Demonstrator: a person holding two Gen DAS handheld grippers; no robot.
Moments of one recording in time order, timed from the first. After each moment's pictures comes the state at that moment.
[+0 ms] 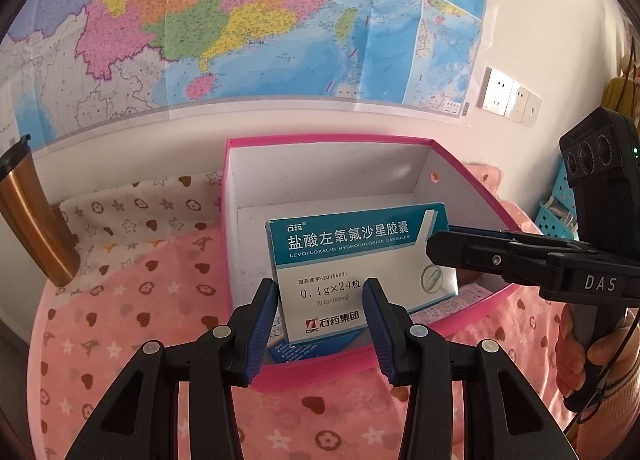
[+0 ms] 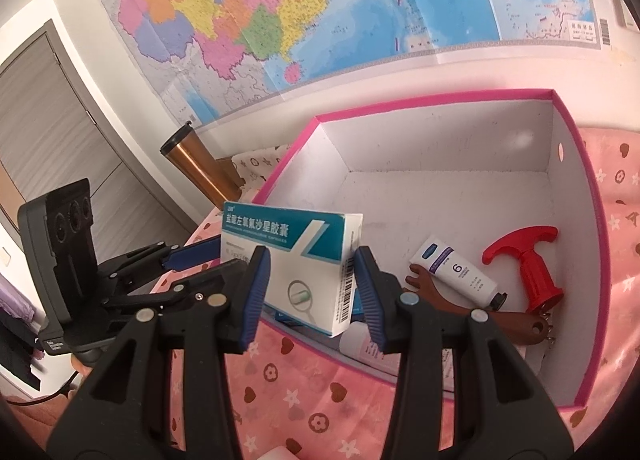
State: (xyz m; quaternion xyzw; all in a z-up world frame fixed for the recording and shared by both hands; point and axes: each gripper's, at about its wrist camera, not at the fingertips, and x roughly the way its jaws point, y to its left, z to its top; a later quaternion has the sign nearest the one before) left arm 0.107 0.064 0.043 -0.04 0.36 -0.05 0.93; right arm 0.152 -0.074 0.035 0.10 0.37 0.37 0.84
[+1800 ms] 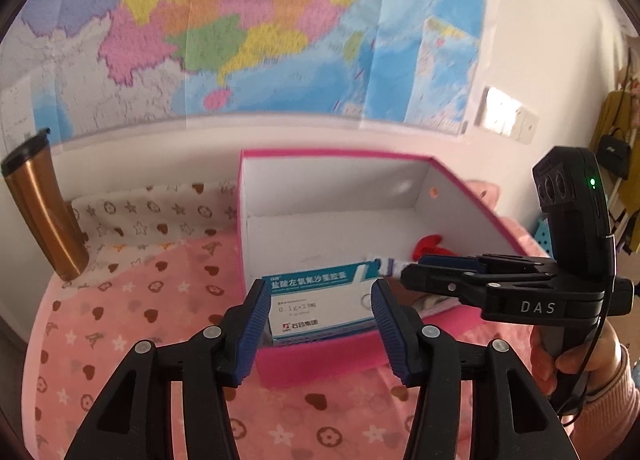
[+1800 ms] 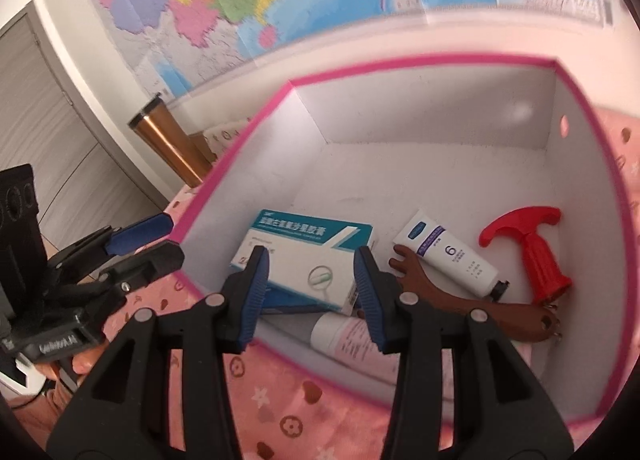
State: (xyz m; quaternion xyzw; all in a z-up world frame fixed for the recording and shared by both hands) left arm 0.078 0.067 0.051 -0.05 0.31 -0.05 0.95; right arm 0.162 -0.064 0.009 0.07 0.39 0.34 0.85
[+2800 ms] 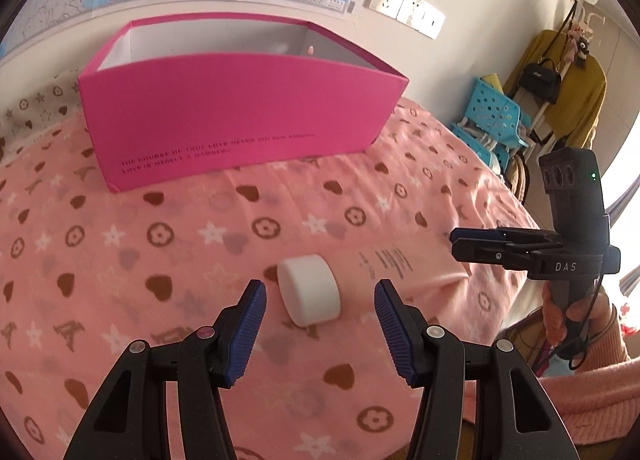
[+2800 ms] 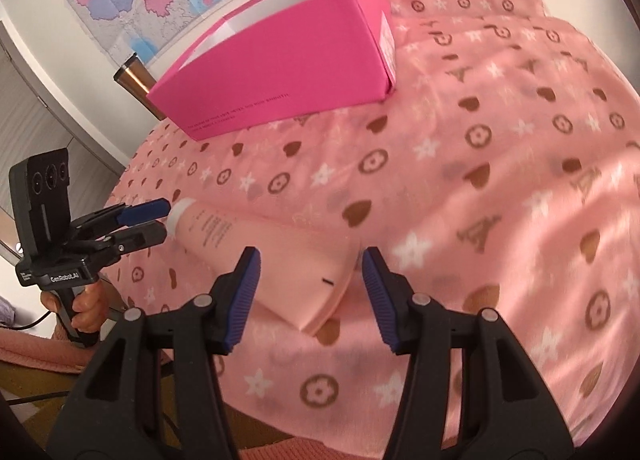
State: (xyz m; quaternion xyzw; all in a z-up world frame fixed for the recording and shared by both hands) left arm -0.016 -0.014 -0.036 -0.06 0.43 -0.20 0.88; right arm -0.007 -0.202 -0.066 0.11 0.46 0.26 0.85
